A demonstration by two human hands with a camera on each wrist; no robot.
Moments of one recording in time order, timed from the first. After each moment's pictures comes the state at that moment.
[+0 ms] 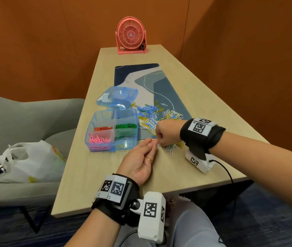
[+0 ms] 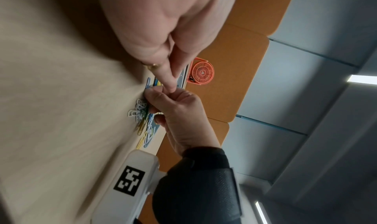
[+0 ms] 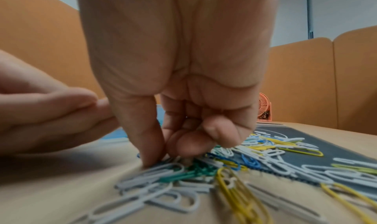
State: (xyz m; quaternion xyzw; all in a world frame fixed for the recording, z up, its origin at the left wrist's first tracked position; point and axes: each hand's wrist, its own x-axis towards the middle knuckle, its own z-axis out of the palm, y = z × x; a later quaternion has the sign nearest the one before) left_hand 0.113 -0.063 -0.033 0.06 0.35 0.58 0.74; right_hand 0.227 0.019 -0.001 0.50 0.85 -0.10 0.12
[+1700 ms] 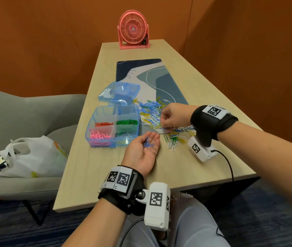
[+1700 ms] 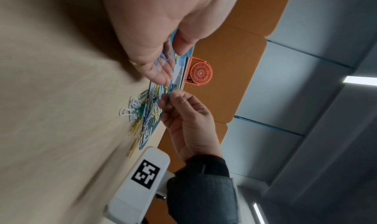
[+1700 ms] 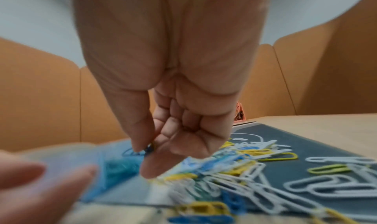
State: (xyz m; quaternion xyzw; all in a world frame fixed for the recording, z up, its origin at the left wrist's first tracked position) left_hand 0.116 -0.041 -0.044 0.00 0.35 0.57 0.74; right_hand 0.251 0.045 0.012 0.53 0.82 -0.24 -0.02
